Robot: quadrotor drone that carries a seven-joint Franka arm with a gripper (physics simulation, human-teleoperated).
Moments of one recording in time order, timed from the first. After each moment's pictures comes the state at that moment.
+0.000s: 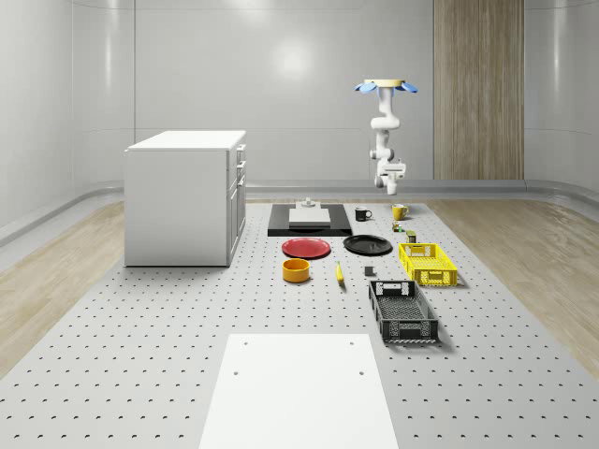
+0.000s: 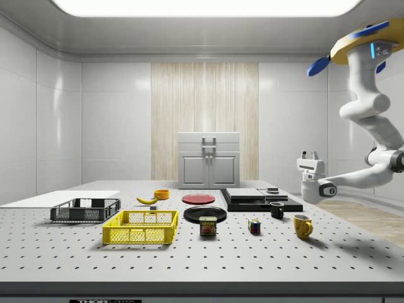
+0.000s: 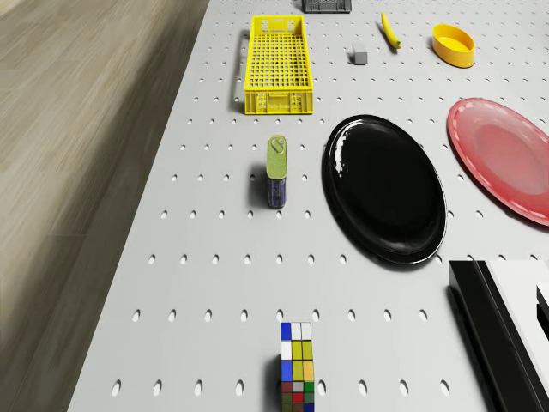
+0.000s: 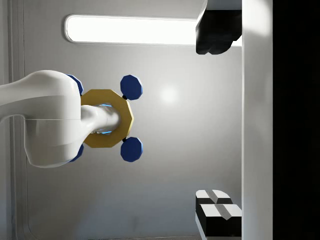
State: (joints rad) arm -0.01 -0.71 0.01 -2.05 -0.01 1.38 0.78
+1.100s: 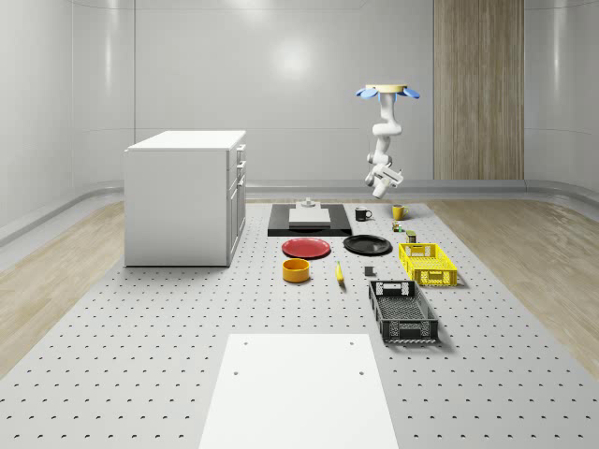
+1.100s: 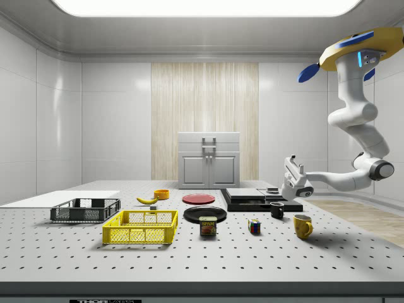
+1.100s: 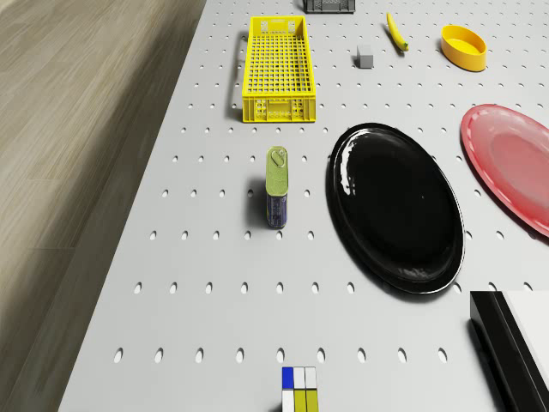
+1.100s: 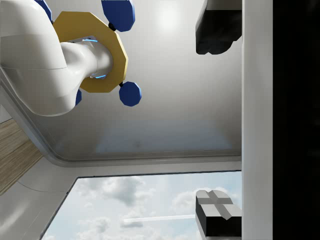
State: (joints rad) arm -0.11 -0.74 0.33 -2.15 -0.47 1.41 0.85
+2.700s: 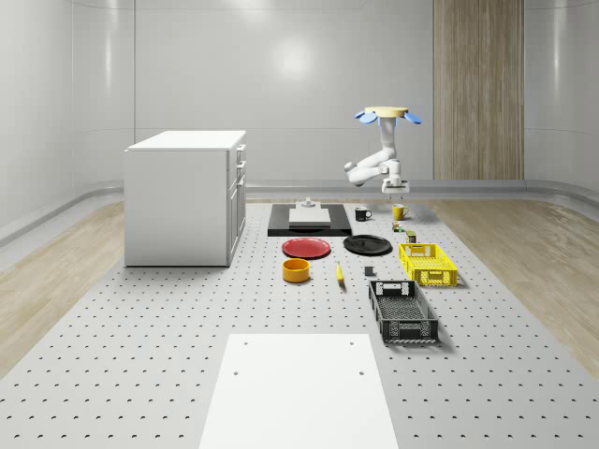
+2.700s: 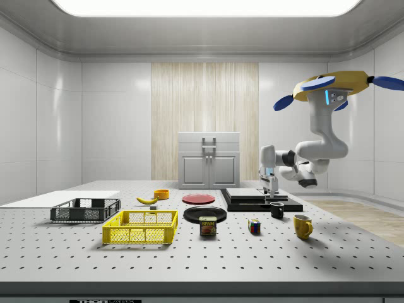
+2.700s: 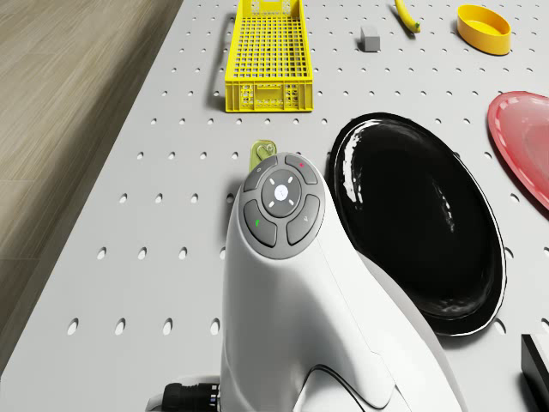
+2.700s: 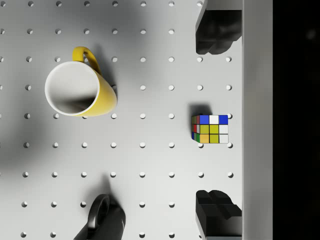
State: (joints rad) arm -1.03 -1.07 1.26 -2.90 -1.98 1.17 1.57
